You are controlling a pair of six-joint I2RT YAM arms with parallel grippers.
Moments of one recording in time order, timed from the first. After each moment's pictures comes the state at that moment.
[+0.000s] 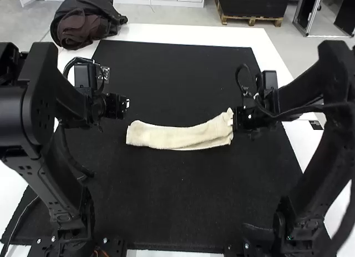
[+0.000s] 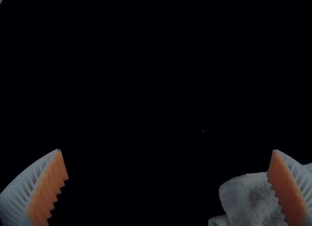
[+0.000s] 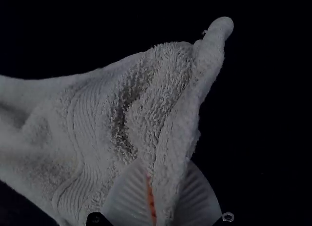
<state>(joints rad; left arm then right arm) 0.14 1.39 0.48 0.39 0.25 0.12 0.09 1.56 0.67 0.02 -0.37 -0.02</state>
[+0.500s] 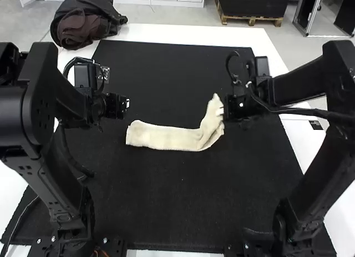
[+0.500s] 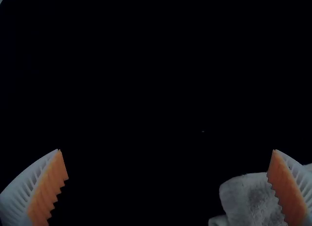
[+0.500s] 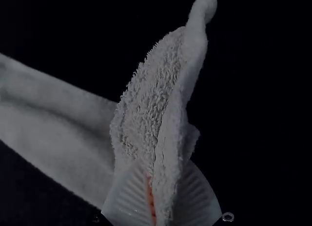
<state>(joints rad) 0.14 1.39 0.48 0.39 0.25 0.12 0.24 1.54 0.76 -0.04 -0.42 0.04</state>
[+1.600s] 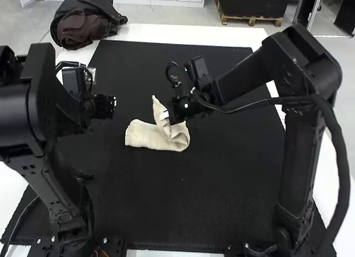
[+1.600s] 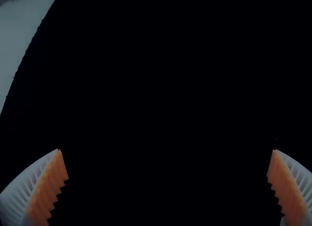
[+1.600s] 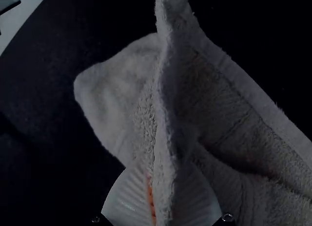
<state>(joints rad) 0.28 1.39 0.43 0.50 0.21 0.14 0.71 1.88 1.06 0.11 -0.41 0.18</state>
